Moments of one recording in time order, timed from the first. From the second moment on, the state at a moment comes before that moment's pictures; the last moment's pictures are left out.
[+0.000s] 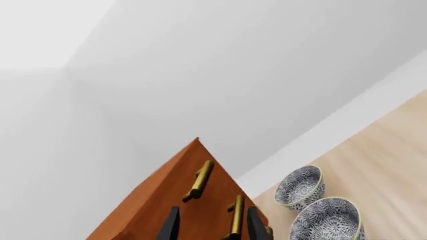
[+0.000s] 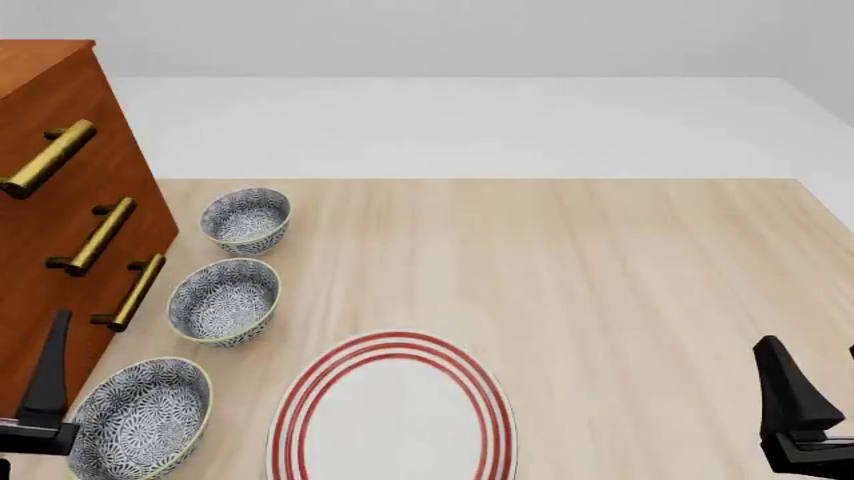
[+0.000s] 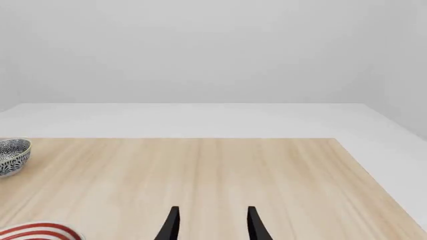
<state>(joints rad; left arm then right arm) -0.04 0.07 -0.02 -0.28 0.76 0.00 0.00 -0.01 0.00 0.00</state>
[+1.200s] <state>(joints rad) -0.01 0.56 -0.05 -0.73 1.09 0.00 0.00 -0.01 0.00 0.00</state>
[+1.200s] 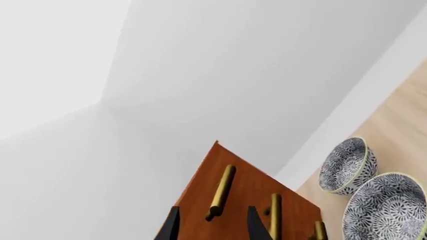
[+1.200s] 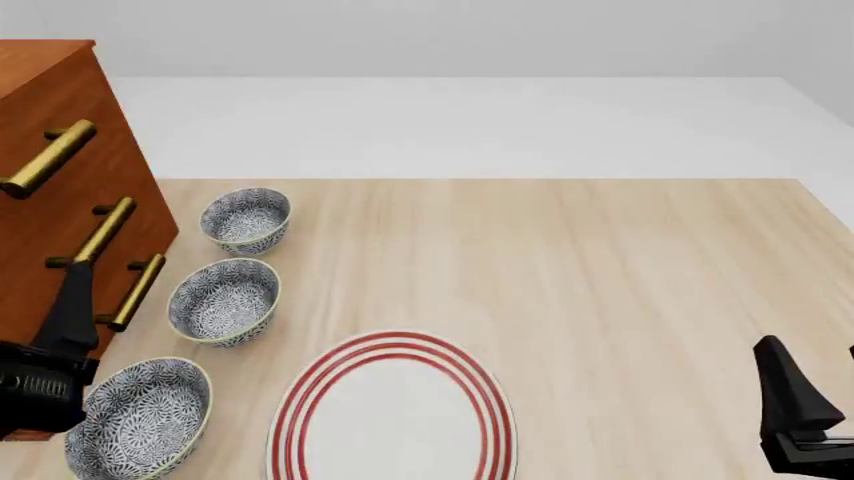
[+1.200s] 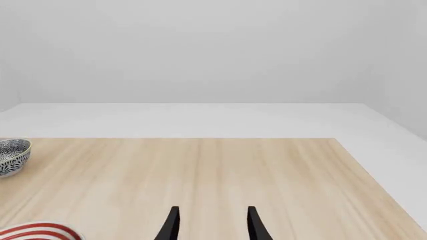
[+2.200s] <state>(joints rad) 0.06 0.81 -0.08 -0.92 1.31 0.00 0.00 -0.01 0.00 0.00</state>
